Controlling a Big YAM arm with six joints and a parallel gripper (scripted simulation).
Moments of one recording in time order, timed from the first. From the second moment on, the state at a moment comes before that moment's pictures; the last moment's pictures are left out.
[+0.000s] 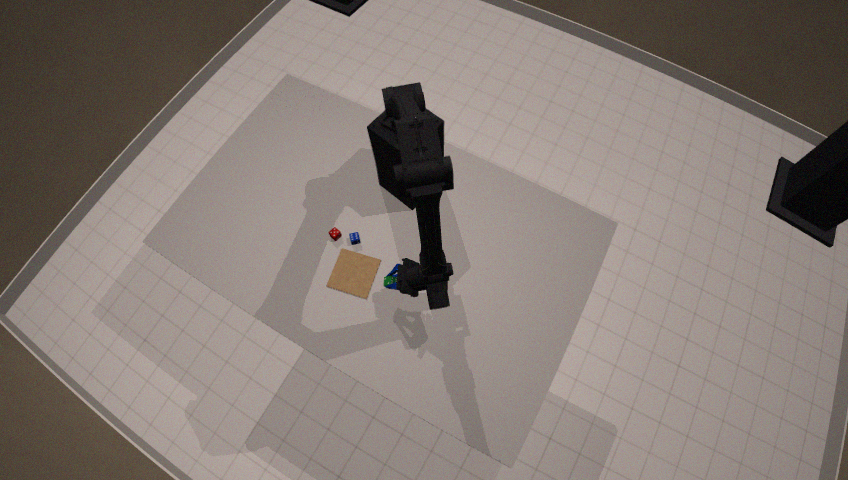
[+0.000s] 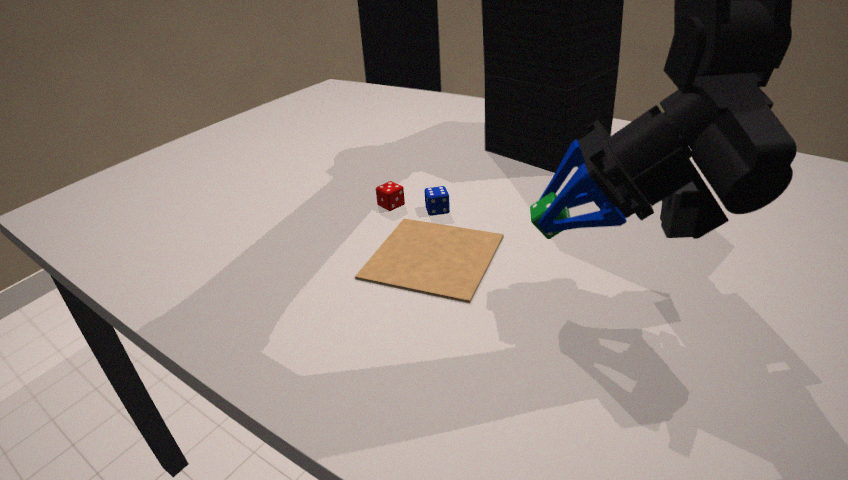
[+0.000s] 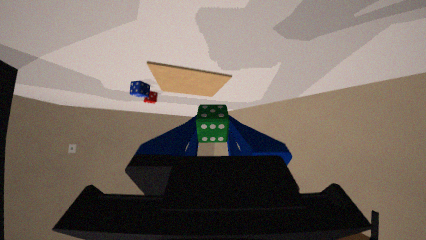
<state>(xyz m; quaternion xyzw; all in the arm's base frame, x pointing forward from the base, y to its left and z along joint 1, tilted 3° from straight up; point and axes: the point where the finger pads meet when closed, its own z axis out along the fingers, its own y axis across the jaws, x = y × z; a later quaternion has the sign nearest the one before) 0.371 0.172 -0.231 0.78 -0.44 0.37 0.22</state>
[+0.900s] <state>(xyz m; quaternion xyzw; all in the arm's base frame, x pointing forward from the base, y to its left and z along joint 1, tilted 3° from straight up) 0.383 0.159 -0.274 0.76 -0.48 0.38 0.22</state>
